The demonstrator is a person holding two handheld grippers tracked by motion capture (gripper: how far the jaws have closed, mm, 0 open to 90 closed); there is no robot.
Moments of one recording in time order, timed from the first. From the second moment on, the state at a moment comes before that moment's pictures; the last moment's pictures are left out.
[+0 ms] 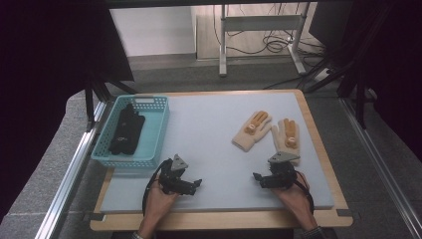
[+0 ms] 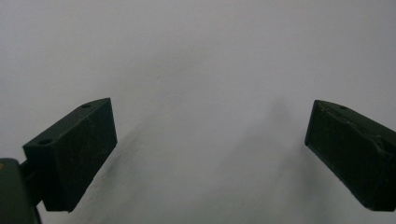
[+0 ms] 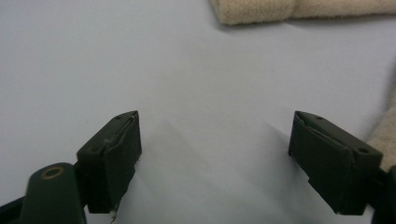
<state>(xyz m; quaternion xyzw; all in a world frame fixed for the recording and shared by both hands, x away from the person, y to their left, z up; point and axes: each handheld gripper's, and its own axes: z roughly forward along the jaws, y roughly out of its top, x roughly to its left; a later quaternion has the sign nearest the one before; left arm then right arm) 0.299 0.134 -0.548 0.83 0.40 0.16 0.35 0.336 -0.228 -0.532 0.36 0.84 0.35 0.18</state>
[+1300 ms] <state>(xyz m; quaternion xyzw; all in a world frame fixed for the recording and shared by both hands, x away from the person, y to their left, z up) 0.302 0.136 -0.549 0.83 0.40 0.14 0.35 0.461 -0.196 -0.523 0.47 0.79 0.34 0.21</state>
